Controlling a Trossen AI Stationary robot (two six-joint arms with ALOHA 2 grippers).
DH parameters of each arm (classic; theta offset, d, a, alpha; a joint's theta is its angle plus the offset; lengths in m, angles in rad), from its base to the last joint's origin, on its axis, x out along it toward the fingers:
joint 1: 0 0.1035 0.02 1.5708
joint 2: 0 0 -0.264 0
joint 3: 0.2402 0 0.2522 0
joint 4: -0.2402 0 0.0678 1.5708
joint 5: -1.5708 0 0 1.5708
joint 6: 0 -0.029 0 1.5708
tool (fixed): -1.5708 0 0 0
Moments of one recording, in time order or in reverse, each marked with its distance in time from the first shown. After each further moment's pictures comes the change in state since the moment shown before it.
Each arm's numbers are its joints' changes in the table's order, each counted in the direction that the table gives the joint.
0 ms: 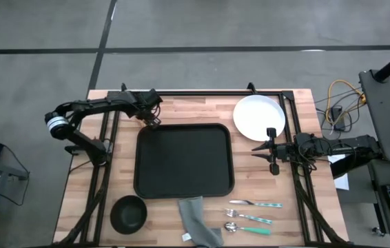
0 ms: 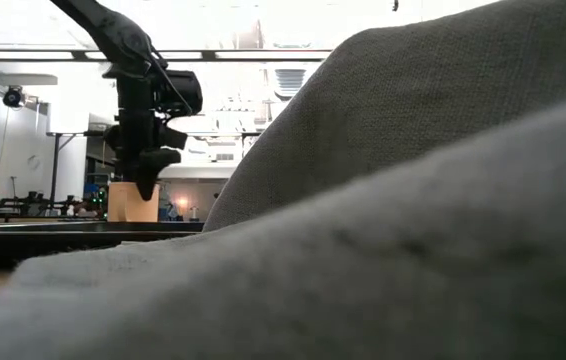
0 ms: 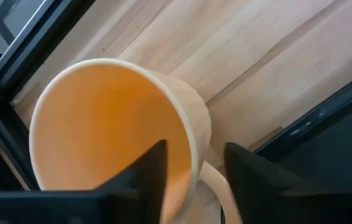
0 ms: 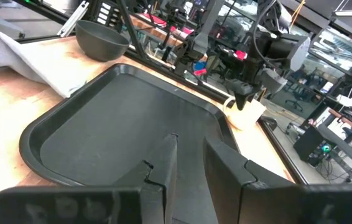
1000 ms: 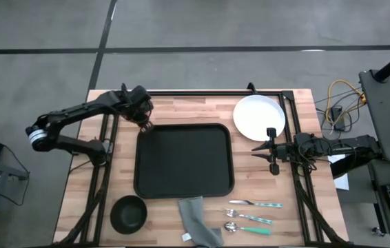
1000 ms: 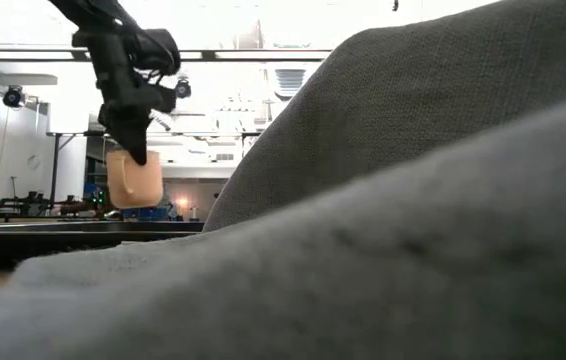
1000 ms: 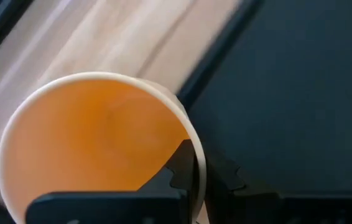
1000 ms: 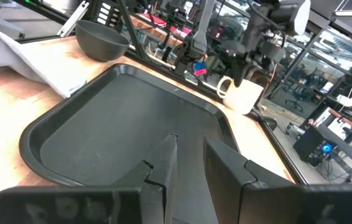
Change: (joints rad) left arm -0.018 0.263 0.002 -0.107 0.340 -0.170; right arm 0.000 0.000 0.000 0.000 0.000 0.000
